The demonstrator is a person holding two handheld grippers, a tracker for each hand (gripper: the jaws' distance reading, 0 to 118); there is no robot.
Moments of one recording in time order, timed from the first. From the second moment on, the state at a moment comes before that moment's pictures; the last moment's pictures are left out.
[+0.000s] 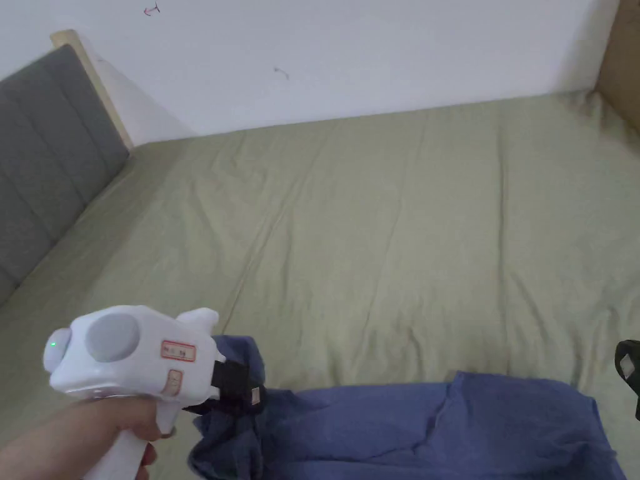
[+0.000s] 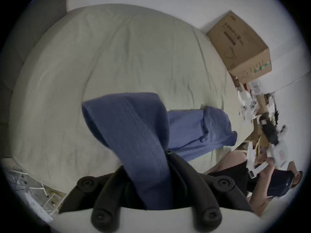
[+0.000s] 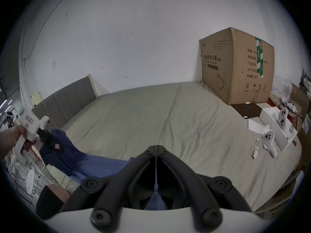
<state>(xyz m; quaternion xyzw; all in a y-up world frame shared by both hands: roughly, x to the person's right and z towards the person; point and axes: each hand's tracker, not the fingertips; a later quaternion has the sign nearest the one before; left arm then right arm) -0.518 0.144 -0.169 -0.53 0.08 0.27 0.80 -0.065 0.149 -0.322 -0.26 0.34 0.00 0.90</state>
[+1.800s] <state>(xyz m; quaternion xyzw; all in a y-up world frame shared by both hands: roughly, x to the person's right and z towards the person) -0.613 -0.026 -0.079 -0.36 -0.08 0.51 0.78 -0.097 0.150 -0.311 -0.27 0.36 0.05 0.89</state>
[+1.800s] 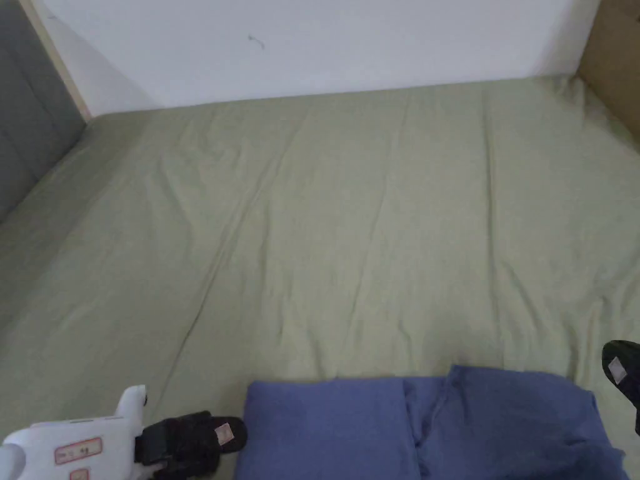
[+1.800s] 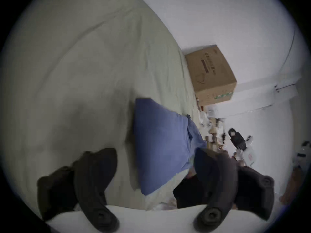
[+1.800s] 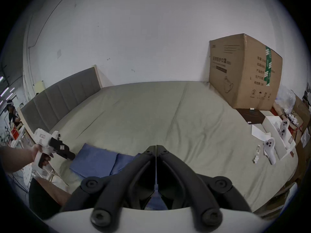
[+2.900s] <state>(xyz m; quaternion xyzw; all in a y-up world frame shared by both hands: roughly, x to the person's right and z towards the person) -0.601 0.104 -0.116 -0.48 0.07 0.36 0.79 -0.096 0.175 -0.304 -0.26 0.38 0.05 0.89</state>
